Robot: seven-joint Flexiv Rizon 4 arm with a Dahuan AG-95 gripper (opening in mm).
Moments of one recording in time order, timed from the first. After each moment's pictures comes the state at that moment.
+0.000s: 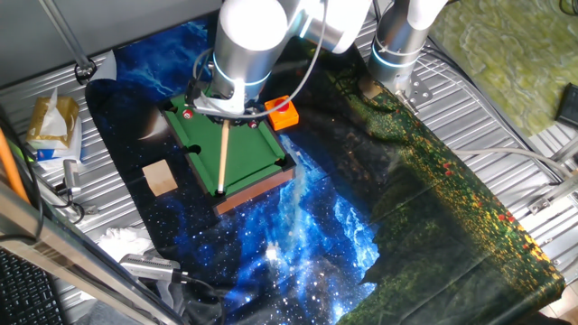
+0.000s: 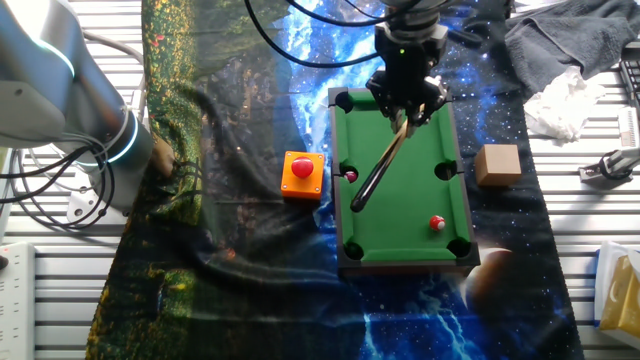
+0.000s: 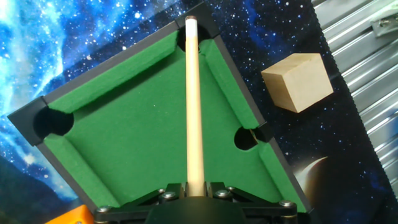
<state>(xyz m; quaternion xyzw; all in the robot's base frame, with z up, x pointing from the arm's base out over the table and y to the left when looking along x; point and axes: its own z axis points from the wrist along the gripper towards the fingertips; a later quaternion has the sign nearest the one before) 0.497 0.009 0.154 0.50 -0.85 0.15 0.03</state>
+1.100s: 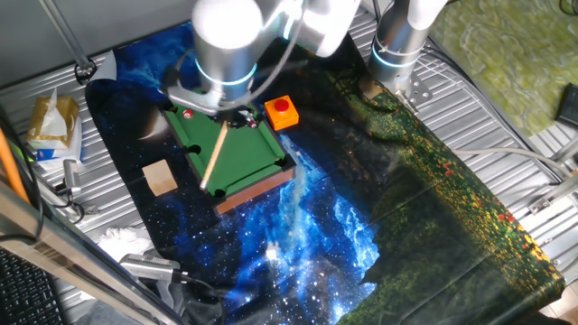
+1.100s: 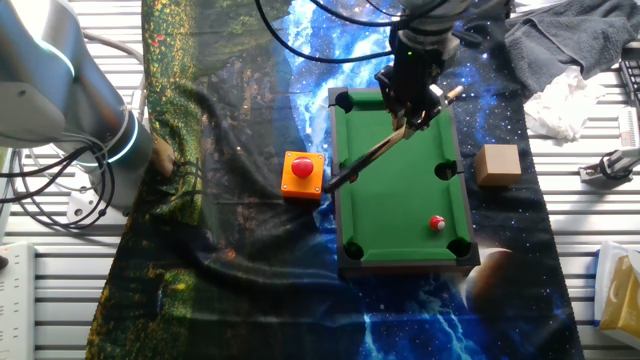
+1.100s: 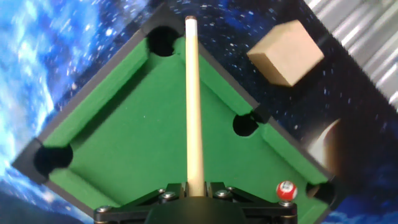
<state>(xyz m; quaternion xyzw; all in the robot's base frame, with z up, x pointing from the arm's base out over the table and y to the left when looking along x) 0.497 0.009 0.154 0.34 -0.93 0.10 0.04</state>
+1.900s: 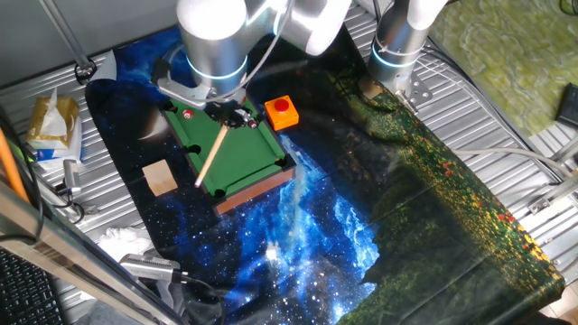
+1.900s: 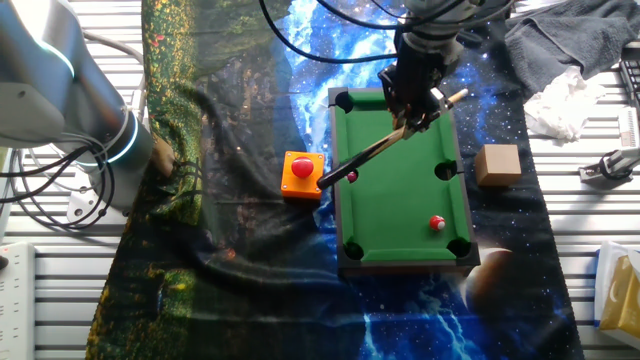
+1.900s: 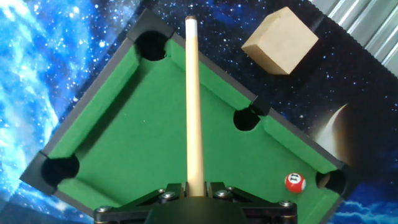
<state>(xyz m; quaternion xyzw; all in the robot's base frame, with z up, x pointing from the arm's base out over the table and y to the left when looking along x) 0.497 0.006 0.155 0.34 -0.93 0.09 0.04</state>
